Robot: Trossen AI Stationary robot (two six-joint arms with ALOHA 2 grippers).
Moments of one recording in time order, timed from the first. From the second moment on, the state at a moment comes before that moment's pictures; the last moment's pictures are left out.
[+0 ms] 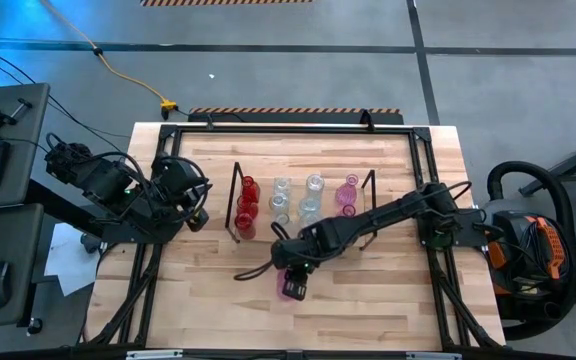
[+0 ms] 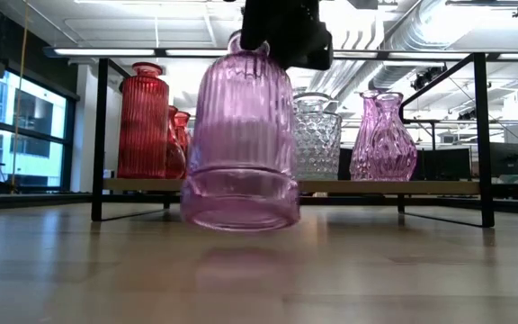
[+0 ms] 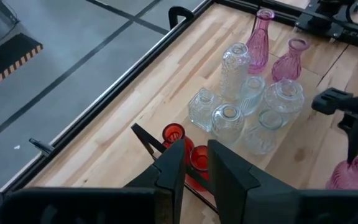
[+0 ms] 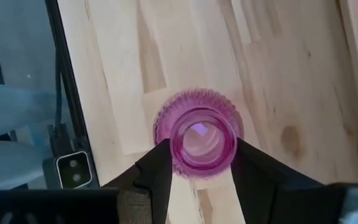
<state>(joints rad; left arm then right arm) -0.54 1.27 1.67 -1.57 -0.86 -0.97 0.31 2.04 1.80 -0.86 -0.13 0.62</state>
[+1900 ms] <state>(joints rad) -0.54 1.26 1.67 -1.57 -0.81 -0.77 0.35 2.00 1.80 -0.82 0.02 0.57</state>
